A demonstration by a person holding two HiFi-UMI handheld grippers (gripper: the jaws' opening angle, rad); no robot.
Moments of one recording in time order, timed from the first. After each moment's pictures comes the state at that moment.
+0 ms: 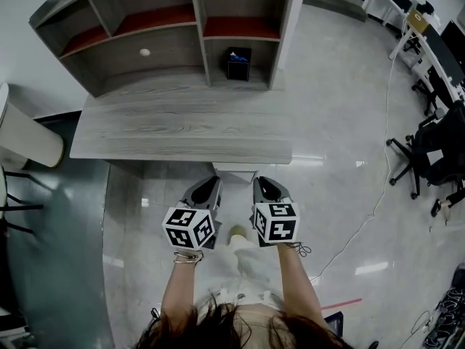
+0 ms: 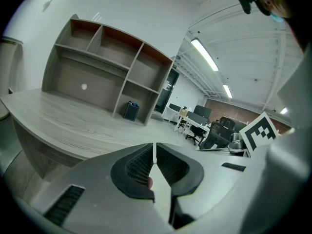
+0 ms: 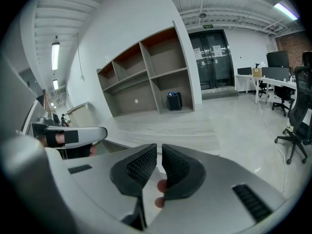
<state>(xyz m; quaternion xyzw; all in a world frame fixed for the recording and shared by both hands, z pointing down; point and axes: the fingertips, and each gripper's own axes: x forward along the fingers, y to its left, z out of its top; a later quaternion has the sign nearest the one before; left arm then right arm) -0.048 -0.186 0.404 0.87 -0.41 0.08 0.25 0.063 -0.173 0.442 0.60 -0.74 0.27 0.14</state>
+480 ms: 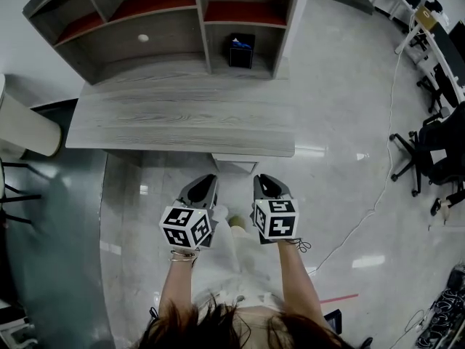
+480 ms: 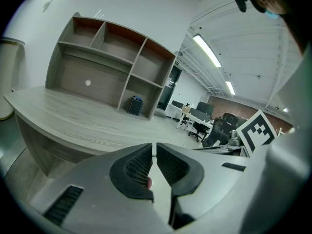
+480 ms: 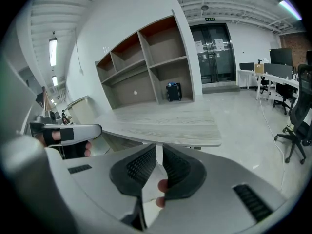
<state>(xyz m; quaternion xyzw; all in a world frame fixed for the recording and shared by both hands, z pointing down) -0.057 -0.181 0.434 0.86 -0.42 0.10 0.26 0.065 -0.169 0.478 0.58 -0.74 0.29 0.17</state>
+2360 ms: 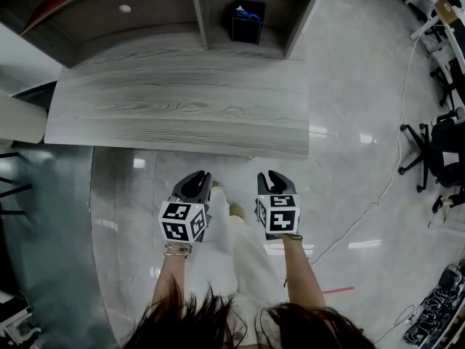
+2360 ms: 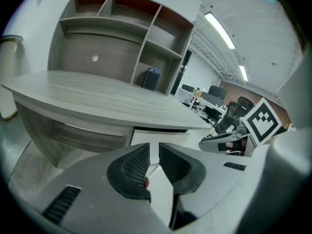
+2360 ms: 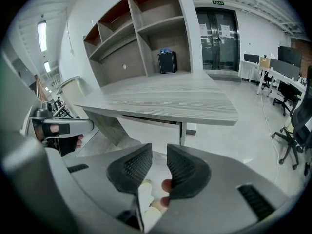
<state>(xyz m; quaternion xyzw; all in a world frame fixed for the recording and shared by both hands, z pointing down) -0.073 -0.223 0.564 0.83 -0.44 0.19 0.29 0.088 -0.204 0.597 0.57 -0.71 0.33 0.26</state>
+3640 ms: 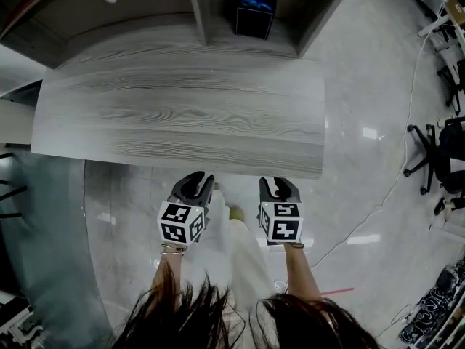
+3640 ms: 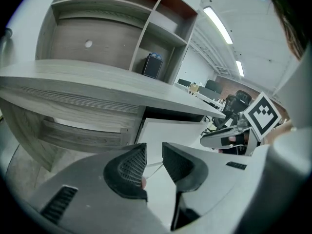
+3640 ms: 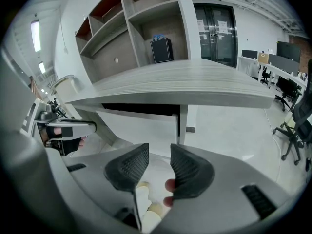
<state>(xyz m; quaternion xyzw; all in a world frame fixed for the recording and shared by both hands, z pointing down) -0.069 -0.264 0.625 0.84 -0.41 0.21 0.29 0.094 -0.235 0.648 0.57 -0.70 0.34 0.27</state>
